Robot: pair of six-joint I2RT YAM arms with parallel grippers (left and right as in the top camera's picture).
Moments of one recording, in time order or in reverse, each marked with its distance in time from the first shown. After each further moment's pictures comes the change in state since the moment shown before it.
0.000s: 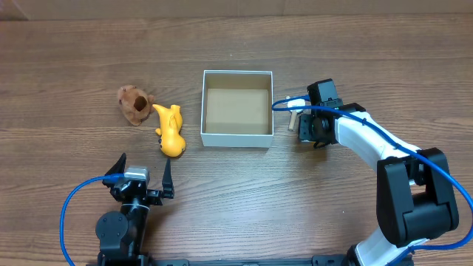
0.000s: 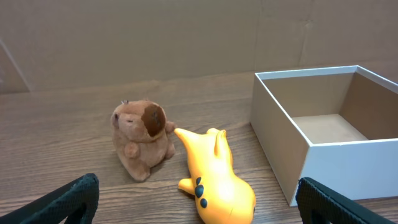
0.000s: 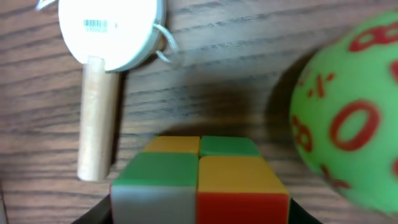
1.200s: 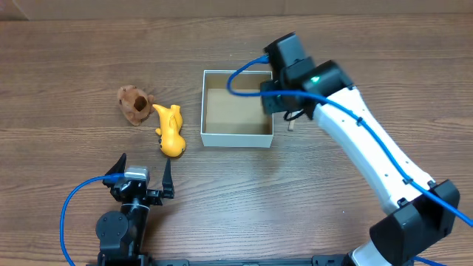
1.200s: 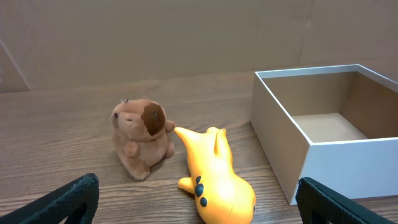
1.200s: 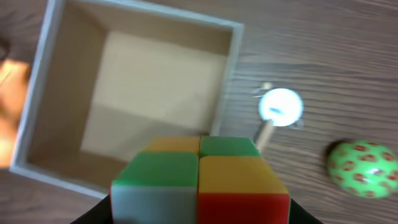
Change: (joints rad) left arm 0.000 0.005 0.000 0.000 0.000 0.000; right arm 0.291 -0.059 0.610 -0.513 0.022 -0.026
